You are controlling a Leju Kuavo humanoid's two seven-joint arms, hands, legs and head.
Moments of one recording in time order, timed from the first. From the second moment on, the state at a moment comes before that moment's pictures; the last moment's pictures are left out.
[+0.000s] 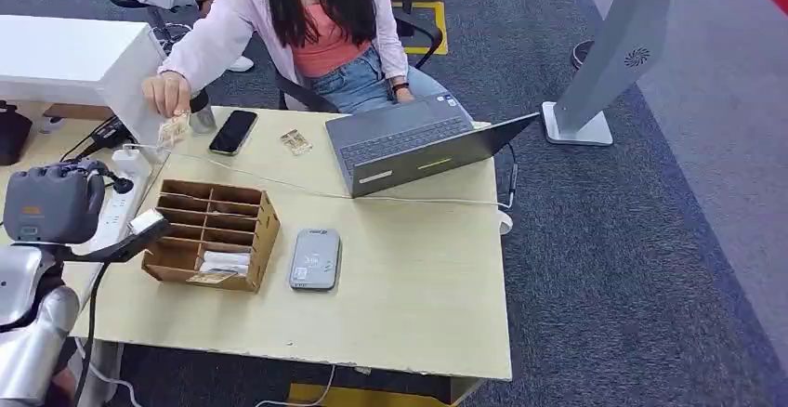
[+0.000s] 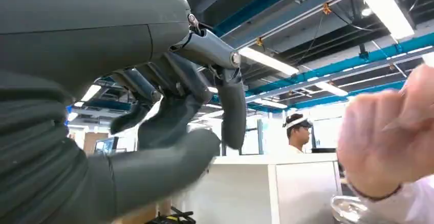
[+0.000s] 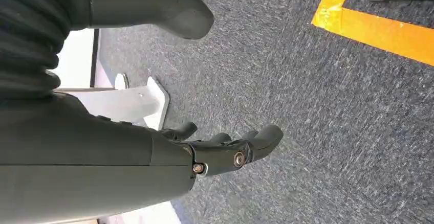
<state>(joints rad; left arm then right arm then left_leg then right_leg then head) -0.52 0.32 -0.19 -1.08 -1.25 0.47 -0.13 -0.03 -0.03 -0.22 -0.18 0.56 -0.03 0.23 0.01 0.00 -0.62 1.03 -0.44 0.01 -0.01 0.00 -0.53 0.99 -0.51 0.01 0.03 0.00</state>
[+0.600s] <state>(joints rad) -0.58 0.28 -0.19 -1.01 -1.28 0.47 -0.11 -0.03 -0.03 -0.23 -0.18 0.58 -0.02 0.22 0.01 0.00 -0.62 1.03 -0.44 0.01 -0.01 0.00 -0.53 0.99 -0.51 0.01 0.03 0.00</state>
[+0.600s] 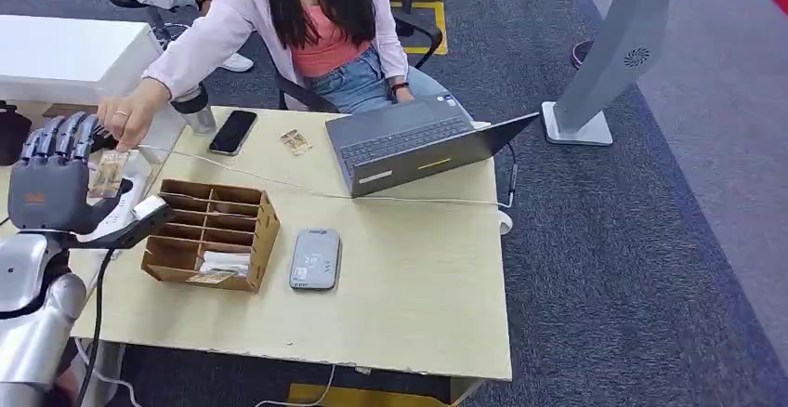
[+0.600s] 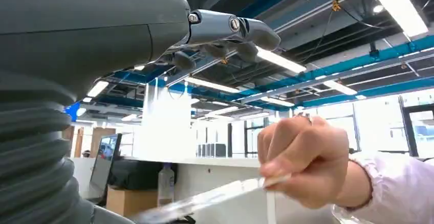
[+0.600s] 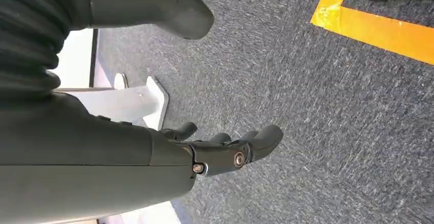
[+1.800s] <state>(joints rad) -0.74 0.16 -0.21 -0.74 -1.33 0.50 -0.09 -0.04 -0.01 -0.24 -0.18 0.59 -0.01 0.20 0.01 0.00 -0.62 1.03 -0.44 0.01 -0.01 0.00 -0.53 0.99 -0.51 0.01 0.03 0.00</state>
